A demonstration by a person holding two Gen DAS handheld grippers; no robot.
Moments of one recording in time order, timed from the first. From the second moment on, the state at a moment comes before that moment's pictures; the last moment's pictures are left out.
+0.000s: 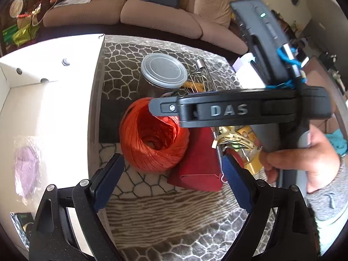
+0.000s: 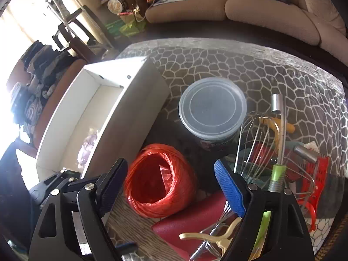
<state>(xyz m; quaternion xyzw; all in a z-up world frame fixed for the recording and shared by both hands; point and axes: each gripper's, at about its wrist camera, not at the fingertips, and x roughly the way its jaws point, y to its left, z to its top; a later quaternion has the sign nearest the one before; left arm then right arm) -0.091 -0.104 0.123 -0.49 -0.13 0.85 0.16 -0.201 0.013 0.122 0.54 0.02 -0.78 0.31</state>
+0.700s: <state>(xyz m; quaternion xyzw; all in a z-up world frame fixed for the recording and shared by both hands) -0.100 -0.109 0.138 -0.48 -0.17 0.85 0.13 -0.179 0.029 0.132 0.49 0.10 -0.82 0.28</state>
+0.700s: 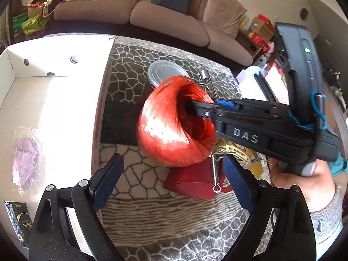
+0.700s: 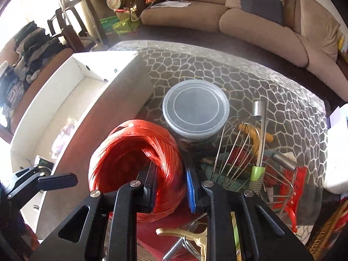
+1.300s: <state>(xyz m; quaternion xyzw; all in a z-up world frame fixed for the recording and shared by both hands) -0.040 -0.126 0.218 -0.40 -0.32 0.83 0.21 -0.109 0.059 0.246 0.41 0.03 -0.87 0.28</state>
